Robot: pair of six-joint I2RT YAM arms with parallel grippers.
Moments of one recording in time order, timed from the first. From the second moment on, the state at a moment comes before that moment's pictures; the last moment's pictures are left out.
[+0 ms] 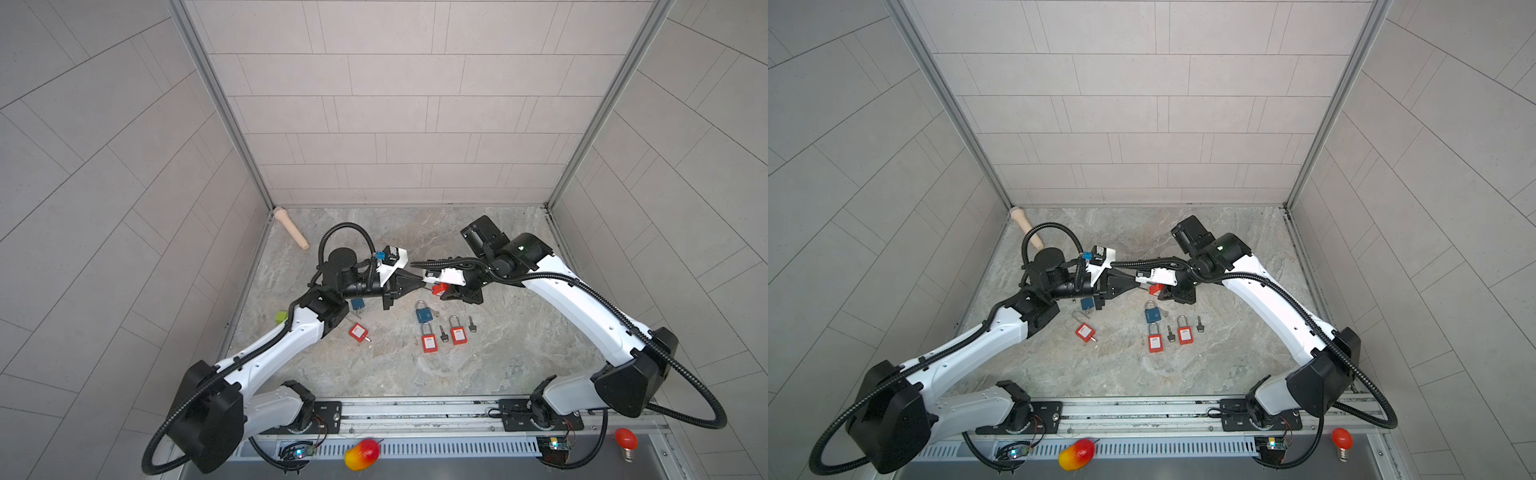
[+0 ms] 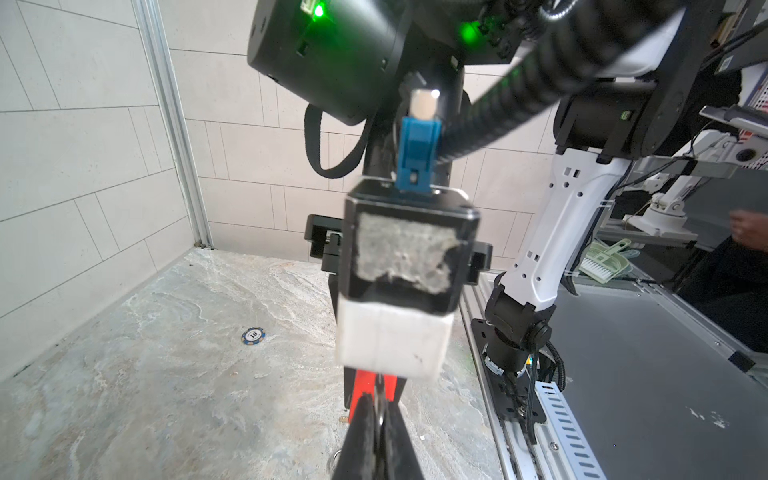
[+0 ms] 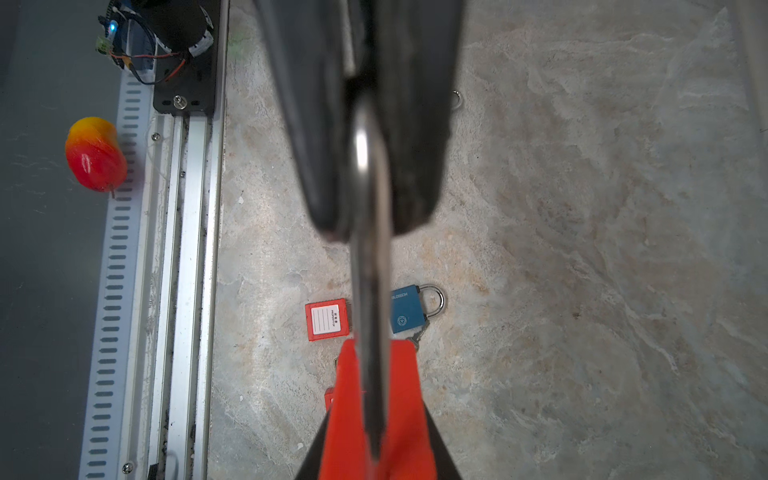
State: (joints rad) left arm -0.57 1.17 0.76 0.33 0.91 0.04; right arm 0.57 1.43 1.49 -1.16 -0.47 -0.84
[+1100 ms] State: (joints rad) left arm -0.60 1.15 0.77 0.20 0.84 0.15; right arm 0.57 1.47 1.54 -1.22 -0.54 -0.87
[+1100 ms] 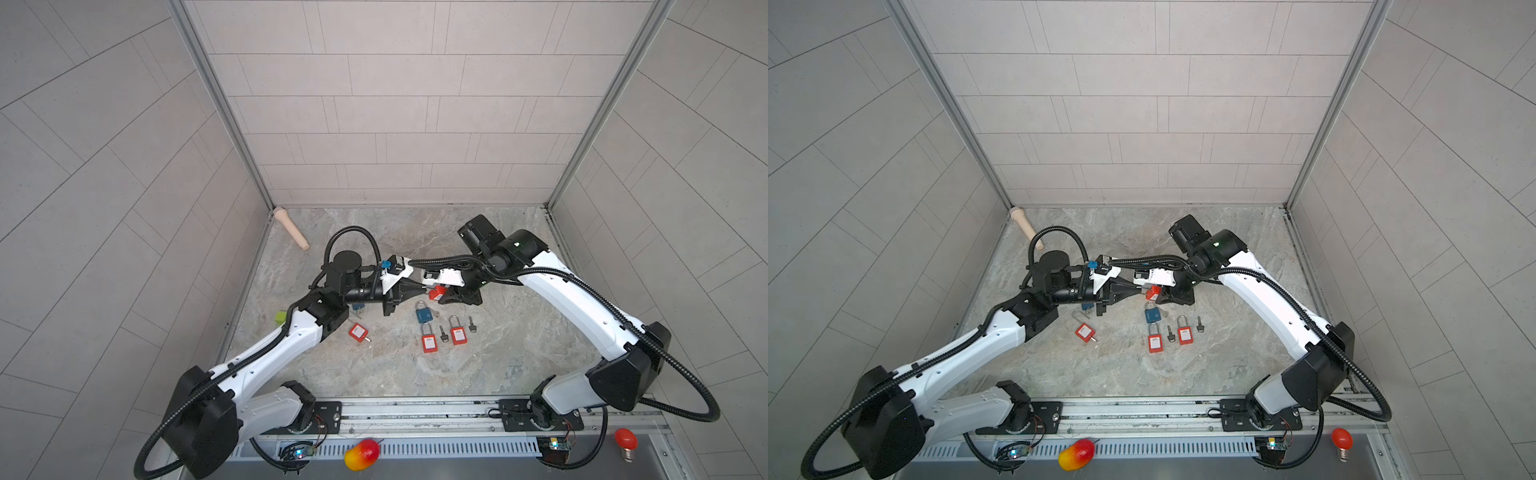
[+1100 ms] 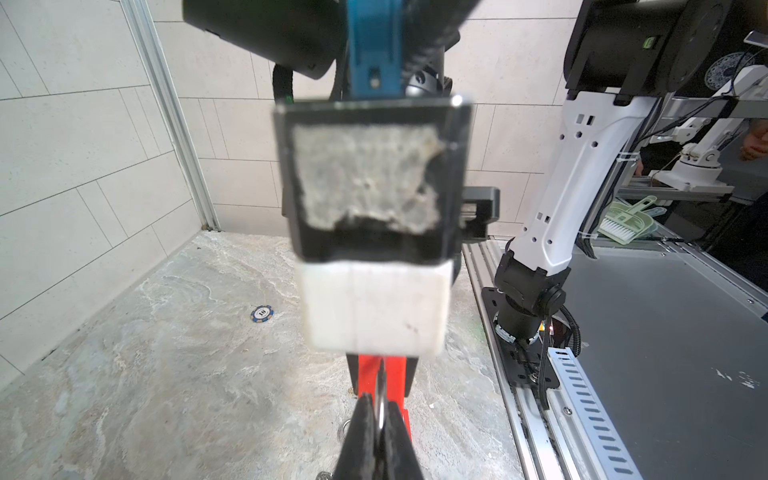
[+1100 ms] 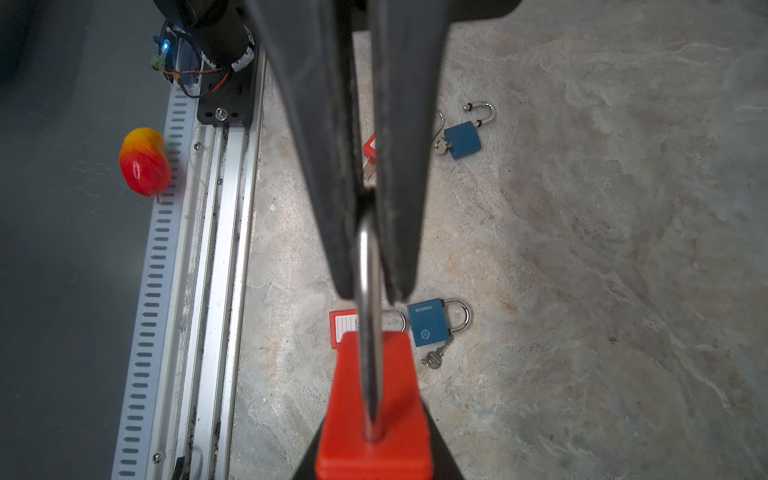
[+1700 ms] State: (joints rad) left arm -0.55 1.16 0.75 0.38 0.89 -0.02; right arm 0.48 1.25 1.50 -1.24 -0.44 -0.82
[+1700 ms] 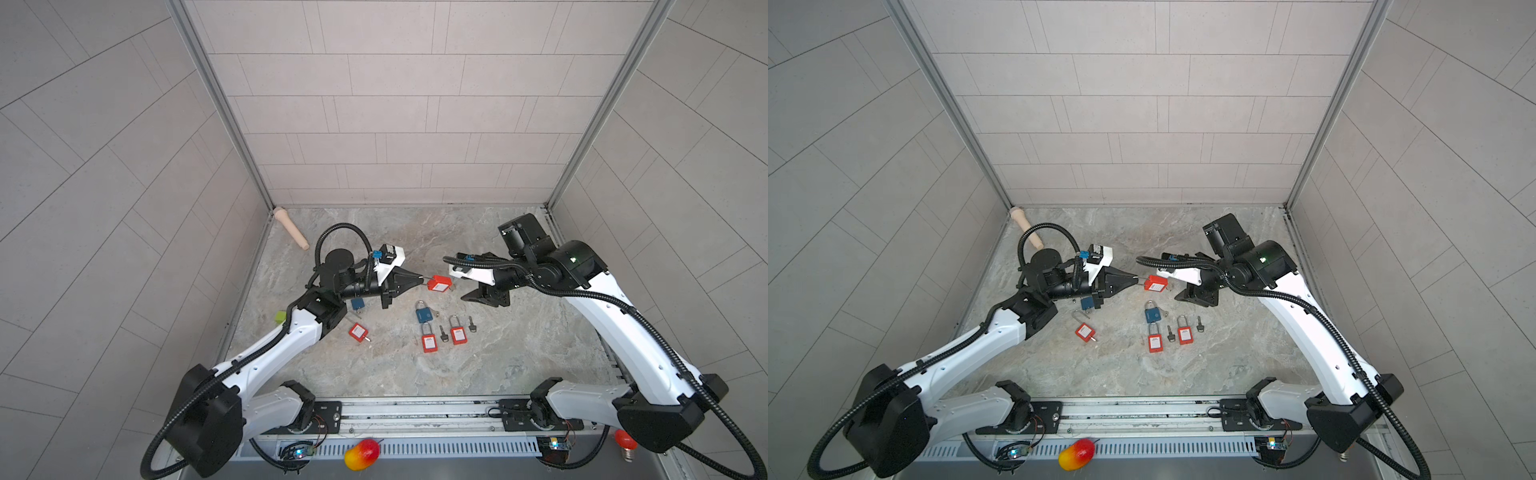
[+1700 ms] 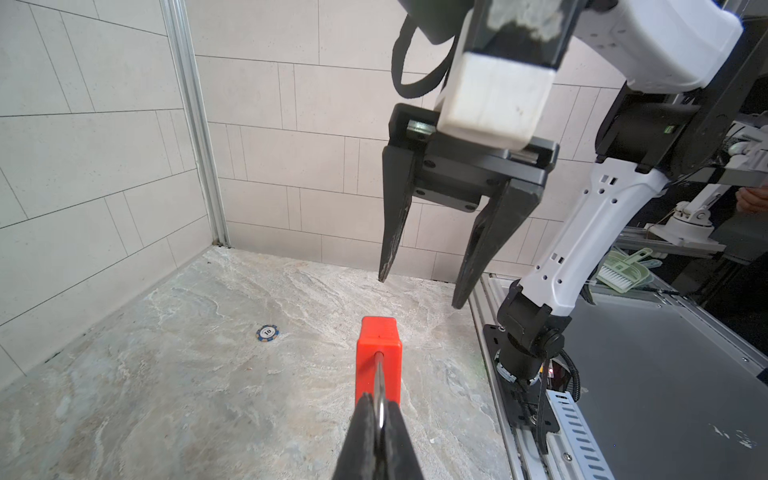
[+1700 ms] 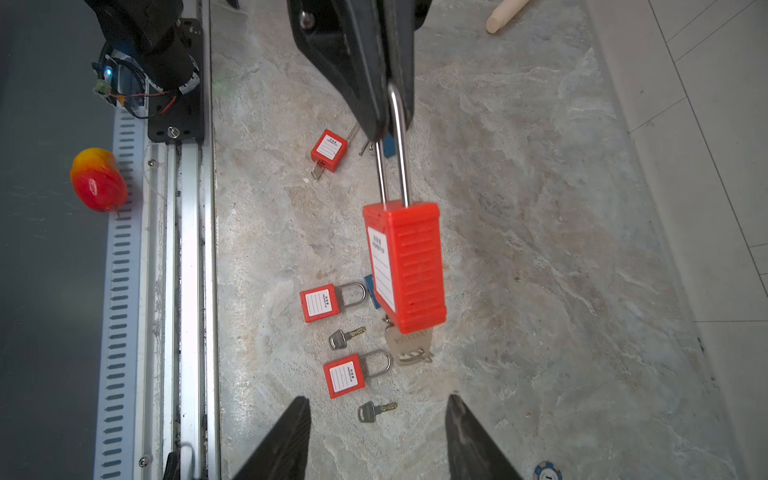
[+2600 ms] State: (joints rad) left arm -0.58 1.15 0.75 0.39 0.89 -0.04; right arm 0.48 1.40 1.55 -1.27 -0.51 -0.83
